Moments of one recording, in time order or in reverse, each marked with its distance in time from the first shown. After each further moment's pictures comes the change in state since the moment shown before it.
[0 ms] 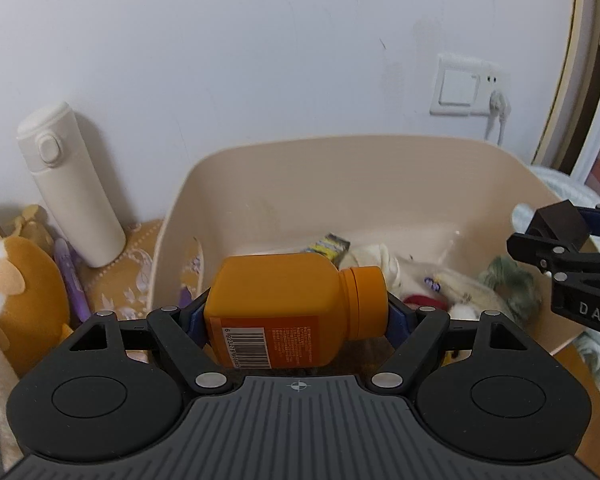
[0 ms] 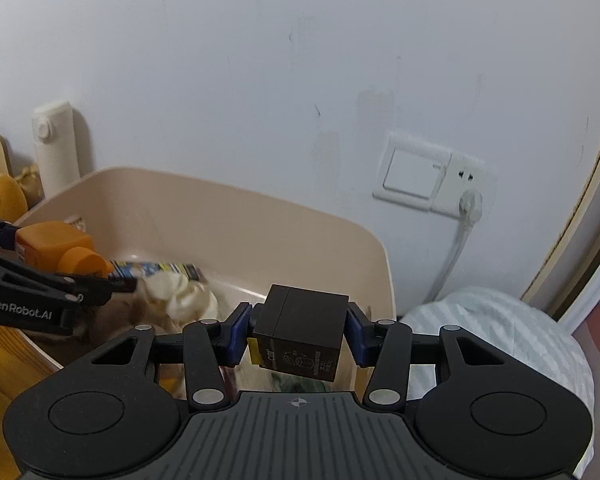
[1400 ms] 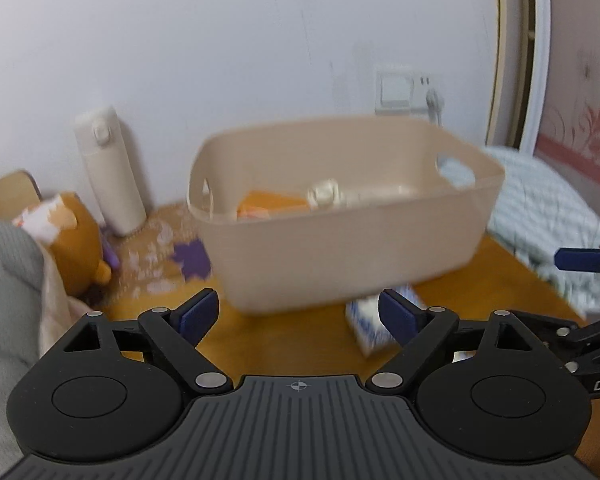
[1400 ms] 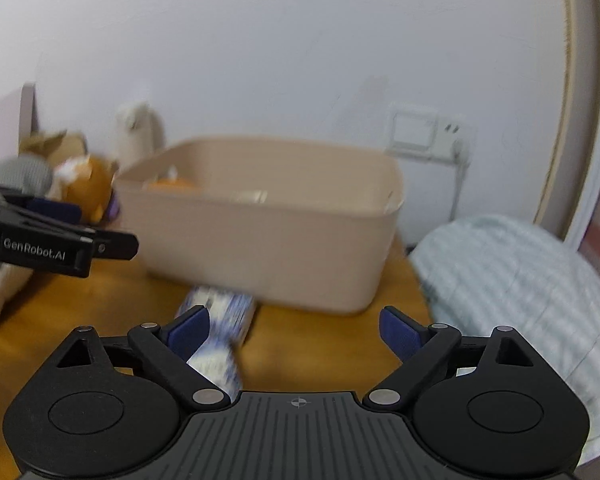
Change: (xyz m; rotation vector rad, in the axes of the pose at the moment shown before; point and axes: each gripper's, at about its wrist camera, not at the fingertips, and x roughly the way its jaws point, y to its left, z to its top) left arm -0.101 -0.008 -0.116 0.065 -0.124 -0.039; right arm -0.106 0.039 -0.121 0.076 -0.051 0.105
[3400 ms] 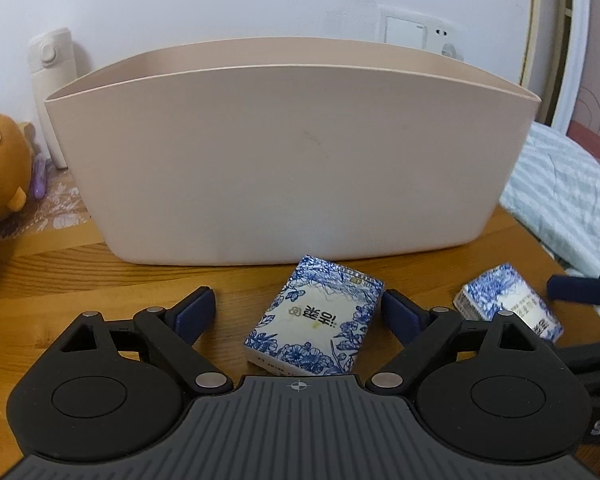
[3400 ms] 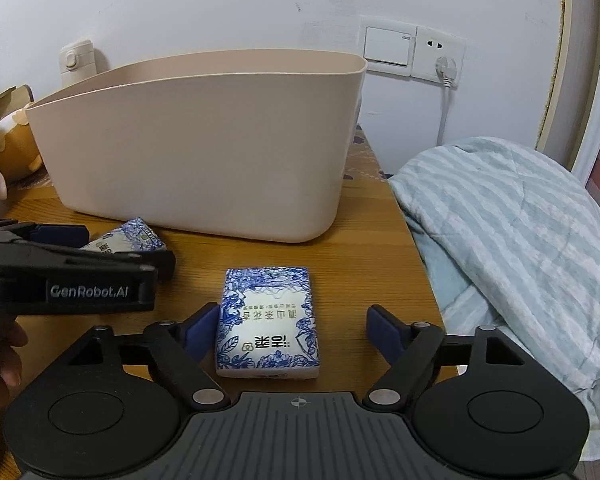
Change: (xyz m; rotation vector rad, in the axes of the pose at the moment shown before) left arm 0.100 -0.074 -0.023 -0.127 0.042 0.043; right arm 0.075 -0.049 -0.036 0.056 0.098 -0.053
